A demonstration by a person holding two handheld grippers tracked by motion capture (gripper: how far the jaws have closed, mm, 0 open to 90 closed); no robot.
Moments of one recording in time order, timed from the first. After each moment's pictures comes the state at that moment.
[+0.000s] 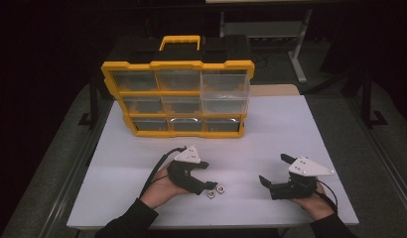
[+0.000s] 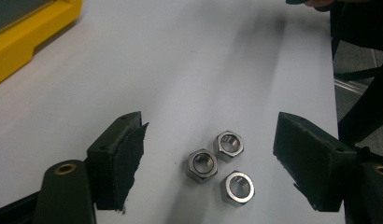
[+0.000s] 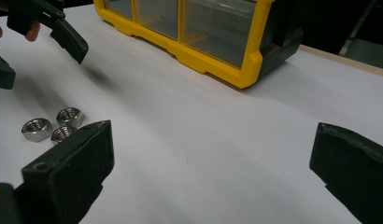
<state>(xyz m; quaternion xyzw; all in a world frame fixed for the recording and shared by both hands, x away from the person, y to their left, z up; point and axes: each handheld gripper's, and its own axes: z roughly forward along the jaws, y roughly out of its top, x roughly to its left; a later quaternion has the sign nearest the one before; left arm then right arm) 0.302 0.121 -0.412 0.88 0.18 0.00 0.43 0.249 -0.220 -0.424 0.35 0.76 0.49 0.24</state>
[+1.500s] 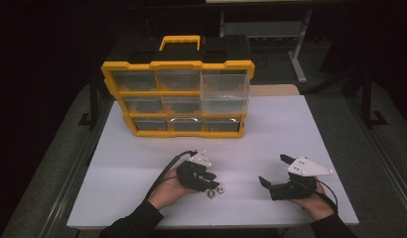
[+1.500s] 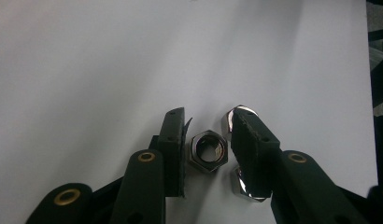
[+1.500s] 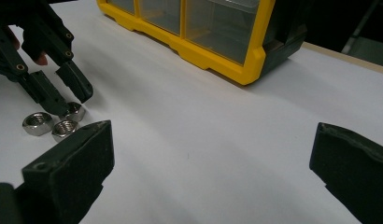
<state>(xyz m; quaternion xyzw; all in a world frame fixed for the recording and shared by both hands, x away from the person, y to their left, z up) 0.308 0.099 -0.435 0.91 0.19 -0.02 0.37 0.249 -0.219 -0.424 0.35 0.77 0.48 0.24</state>
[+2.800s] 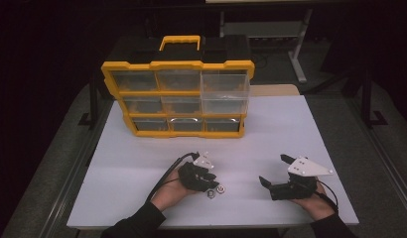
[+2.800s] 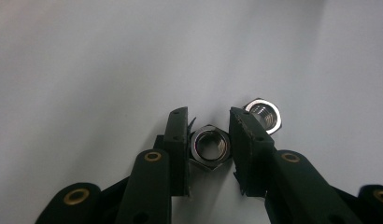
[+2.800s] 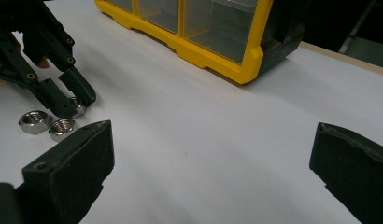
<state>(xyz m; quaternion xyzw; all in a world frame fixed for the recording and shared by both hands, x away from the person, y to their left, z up) 0.306 0.095 -0.442 0.92 0.18 0.01 0.34 0.249 -0.219 -0.424 0.34 0.77 0.48 0.24</state>
